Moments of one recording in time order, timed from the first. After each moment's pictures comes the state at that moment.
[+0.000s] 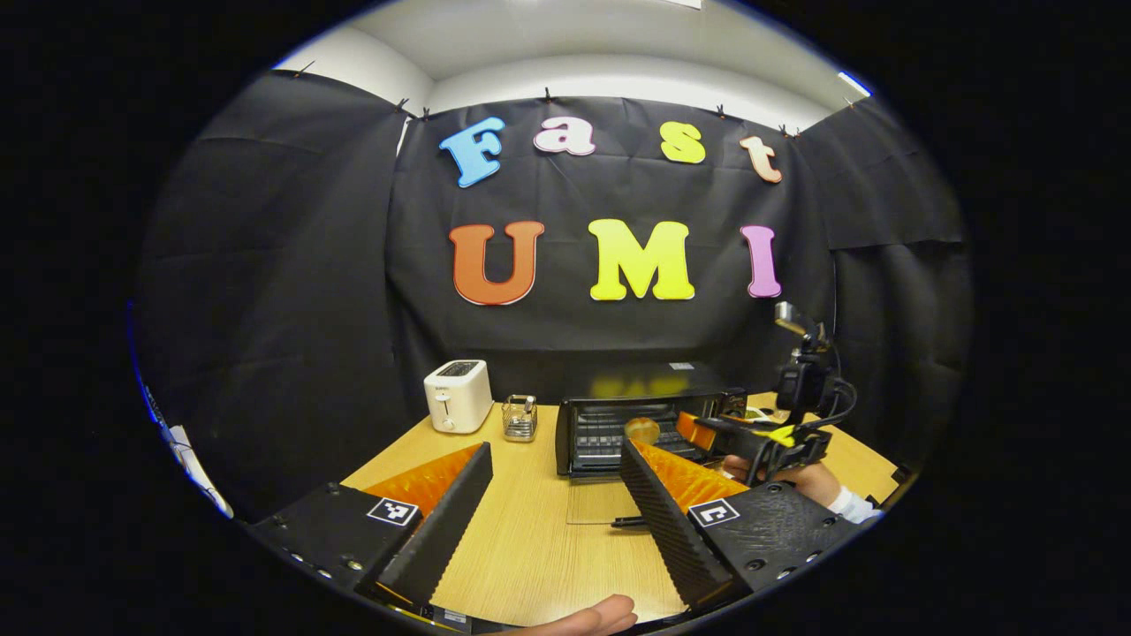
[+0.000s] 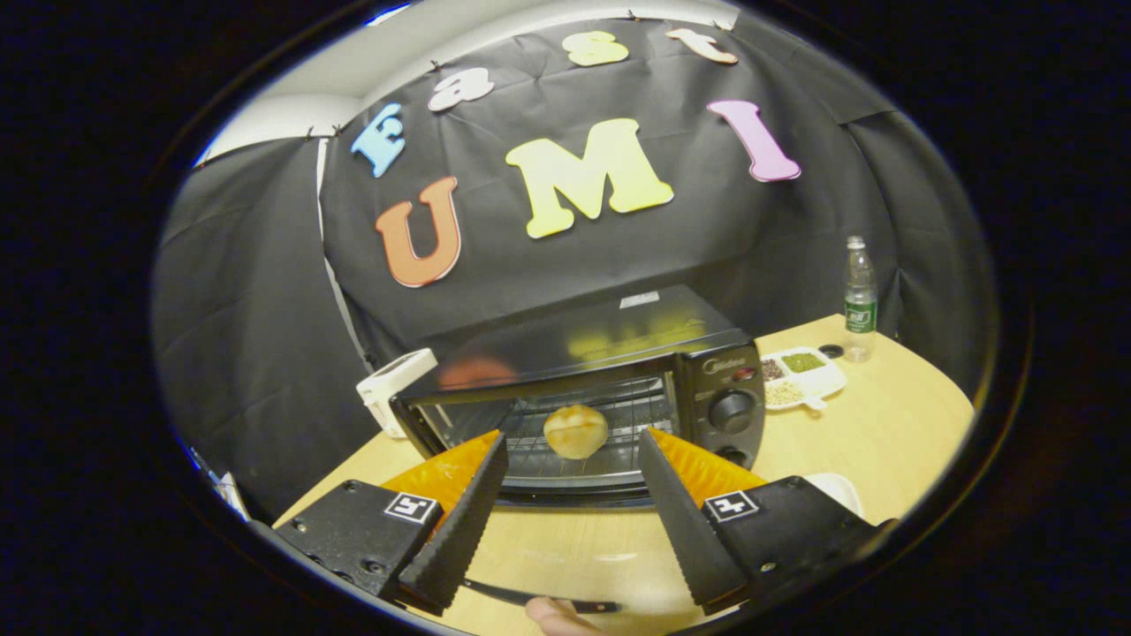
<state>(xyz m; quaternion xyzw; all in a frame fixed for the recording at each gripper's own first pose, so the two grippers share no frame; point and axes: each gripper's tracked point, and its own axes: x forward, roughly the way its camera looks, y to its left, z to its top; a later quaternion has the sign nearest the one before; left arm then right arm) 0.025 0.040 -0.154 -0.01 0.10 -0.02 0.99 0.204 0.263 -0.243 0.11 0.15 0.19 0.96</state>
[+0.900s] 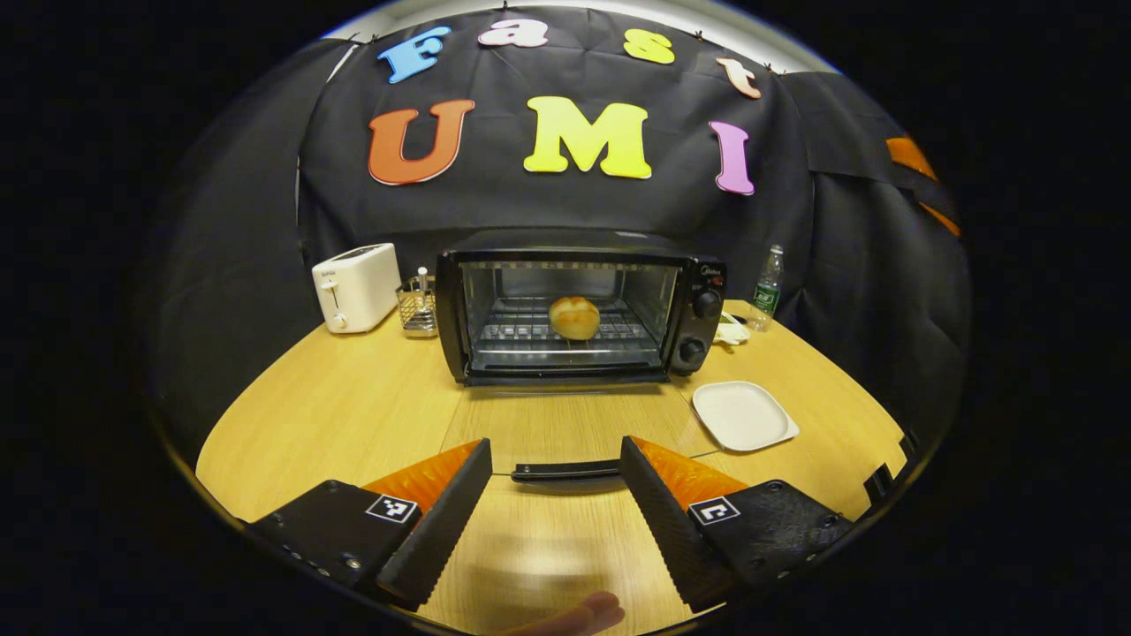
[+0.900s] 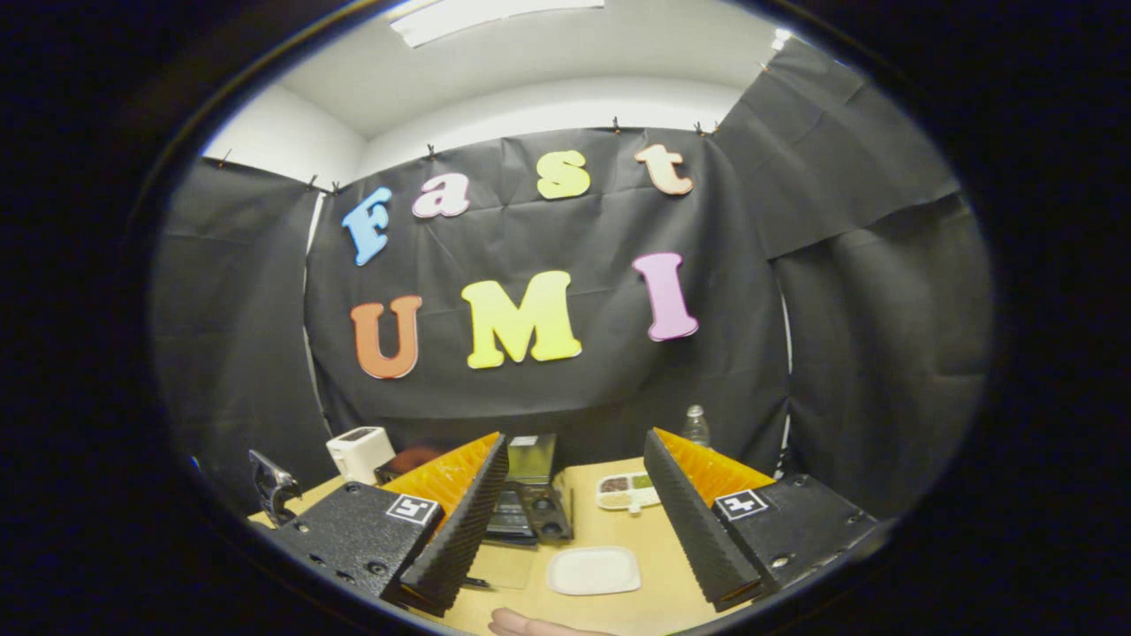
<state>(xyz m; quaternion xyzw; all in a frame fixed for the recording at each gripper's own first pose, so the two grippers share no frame) 0.084 -0.079 -0.318 -0.02 0.26 -0.11 0.96 0.088 0.056 -0.048 0.04 -0.01 0.06 1.00</state>
